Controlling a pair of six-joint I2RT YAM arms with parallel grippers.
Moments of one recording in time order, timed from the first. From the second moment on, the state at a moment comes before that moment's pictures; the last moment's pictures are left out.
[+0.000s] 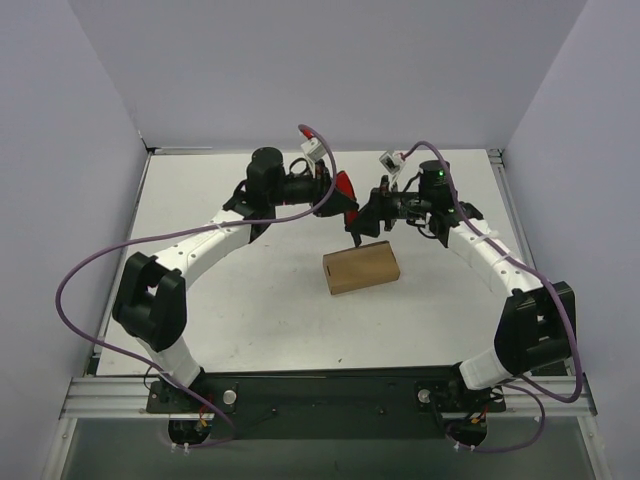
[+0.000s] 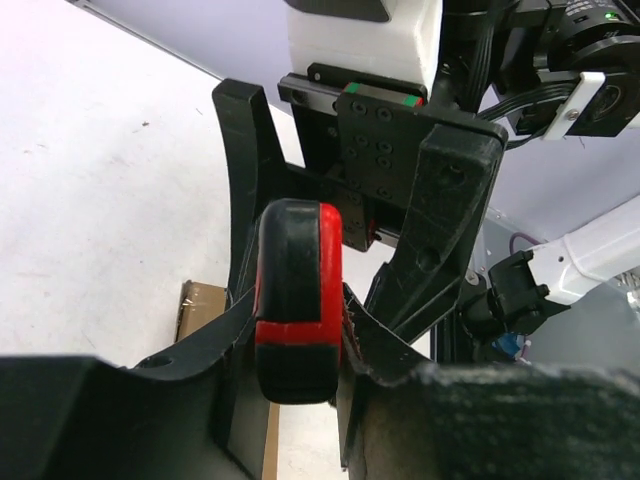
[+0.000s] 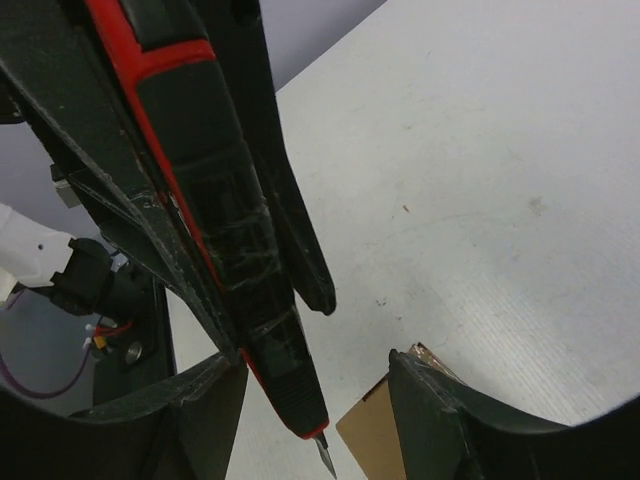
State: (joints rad) left arm -0.55 1.71 1.35 0.29 0.84 -0.40; right arm 0.28 1.49 1.12 -0.12 -0.93 0.07
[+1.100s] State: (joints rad) left arm -0.55 1.64 1.39 -0.10 0.93 0.12; right arm 0.26 1.54 1.25 -0.44 -1.08 -0.23
